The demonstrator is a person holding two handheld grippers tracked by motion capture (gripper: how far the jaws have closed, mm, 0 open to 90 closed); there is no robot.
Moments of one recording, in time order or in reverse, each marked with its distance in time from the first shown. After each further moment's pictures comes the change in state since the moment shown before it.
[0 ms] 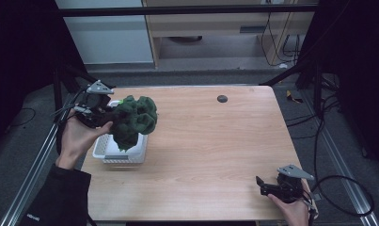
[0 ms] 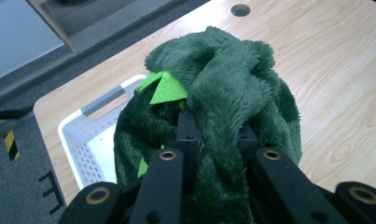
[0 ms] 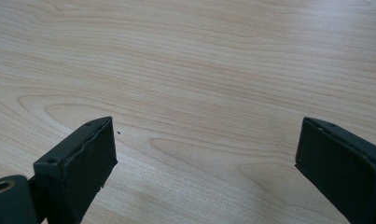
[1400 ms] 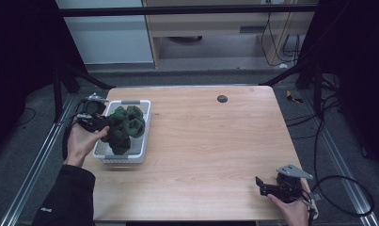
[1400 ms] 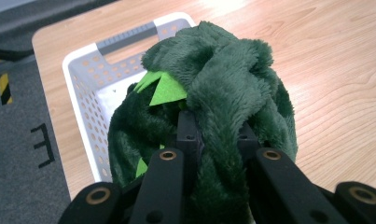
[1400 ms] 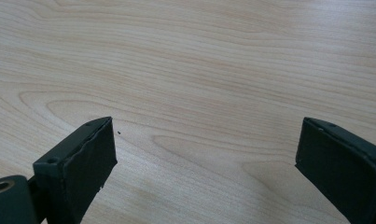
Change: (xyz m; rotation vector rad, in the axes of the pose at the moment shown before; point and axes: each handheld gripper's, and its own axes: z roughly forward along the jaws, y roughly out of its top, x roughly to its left) left arm 0.052 -0.054 0.061 0.085 0.045 -0.179; right arm 0.000 0.000 0.002 0.014 0.004 -0.007
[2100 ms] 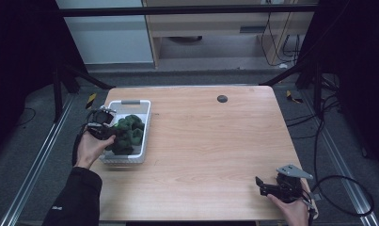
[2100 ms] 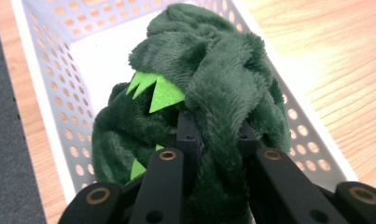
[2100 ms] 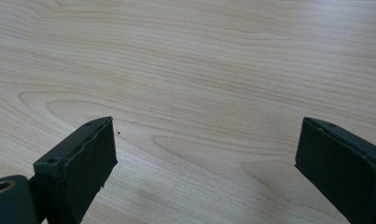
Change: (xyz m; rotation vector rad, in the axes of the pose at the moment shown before) left arm 0.009 -0.028 0.051 0.115 -0.007 -0.048; right arm 0.000 0.000 0.000 -0.001 0.001 0.001
